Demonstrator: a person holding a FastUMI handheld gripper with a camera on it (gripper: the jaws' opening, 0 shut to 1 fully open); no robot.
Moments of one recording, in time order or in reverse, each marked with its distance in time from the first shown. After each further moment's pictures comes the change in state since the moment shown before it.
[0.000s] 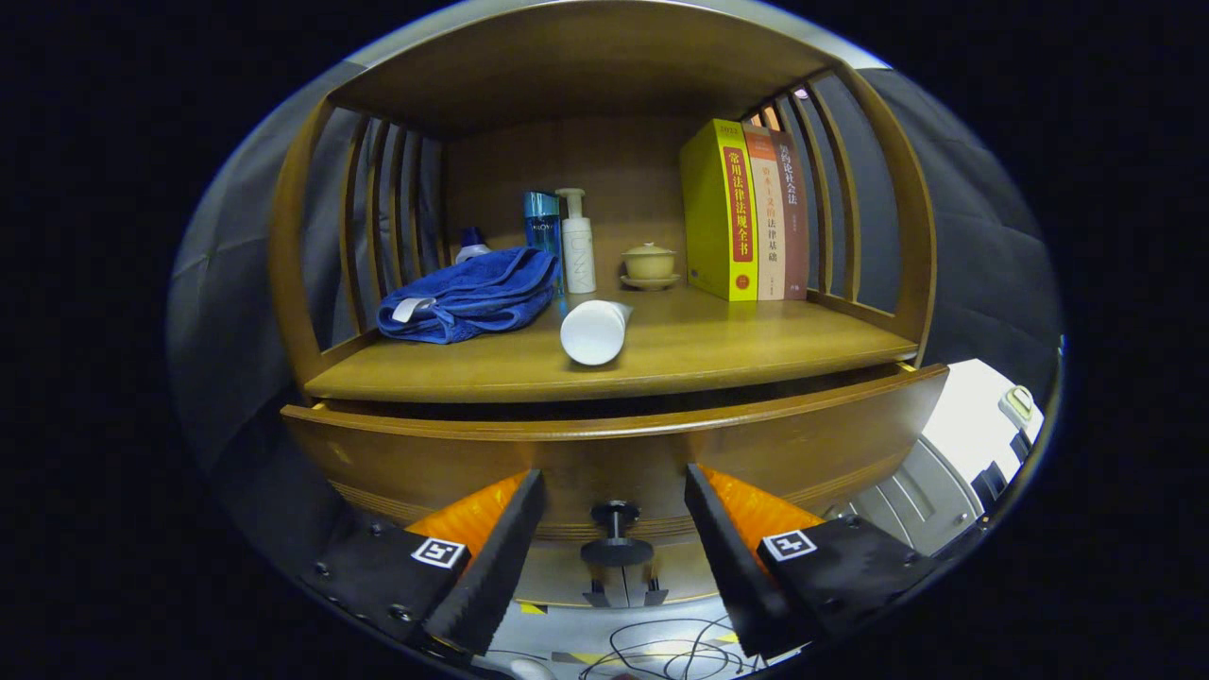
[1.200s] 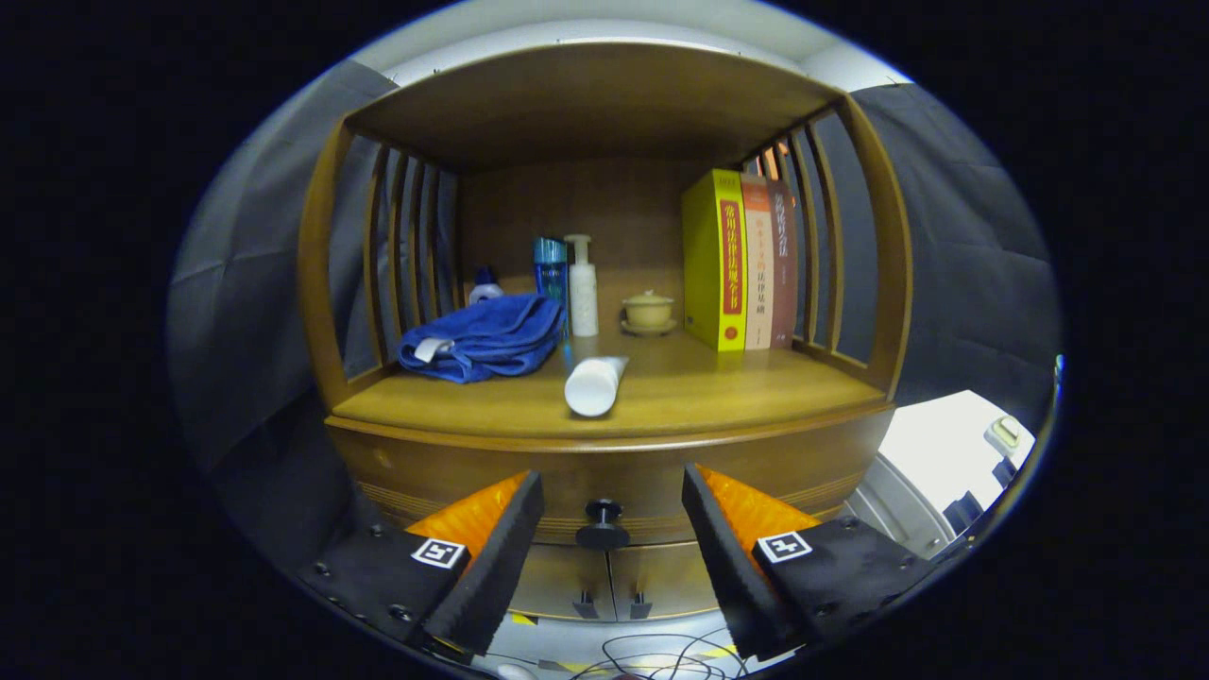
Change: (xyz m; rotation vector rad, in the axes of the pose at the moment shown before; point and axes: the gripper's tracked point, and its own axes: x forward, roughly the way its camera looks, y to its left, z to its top) arm -0.058 -0.006 0.049 -0.045 -0.138 0.006
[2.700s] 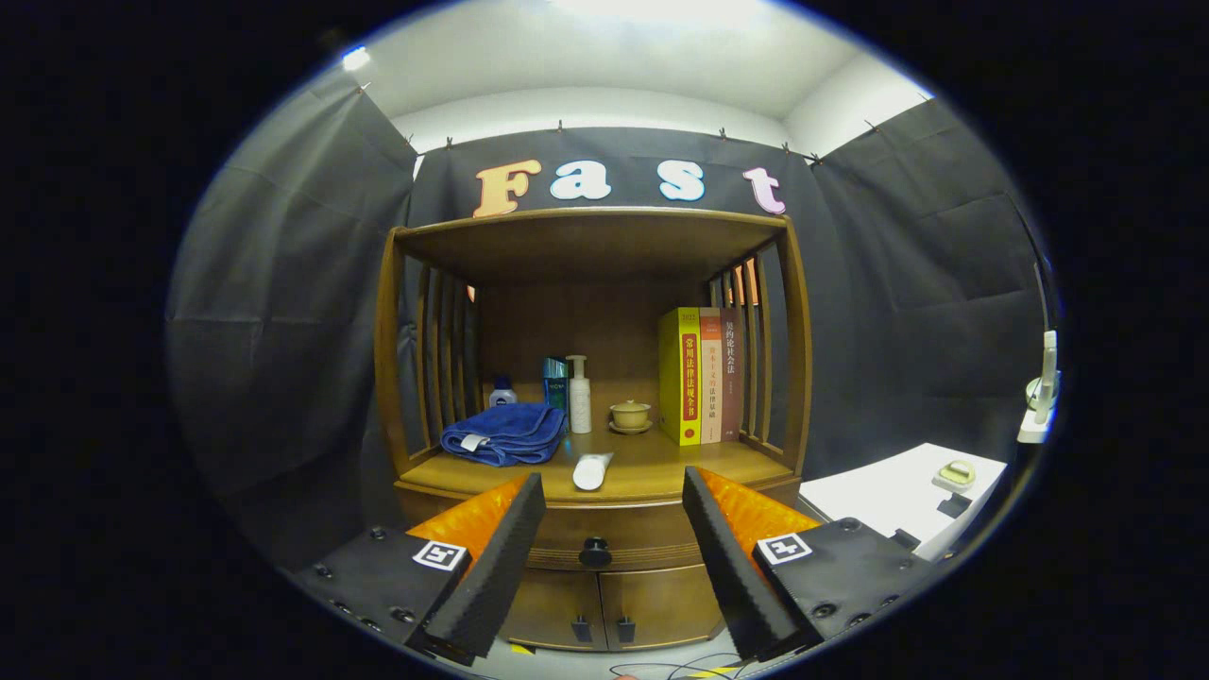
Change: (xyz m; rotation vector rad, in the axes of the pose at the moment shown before) arm -0.129 0.000 0.065 -0.004 -0.254 -0.028
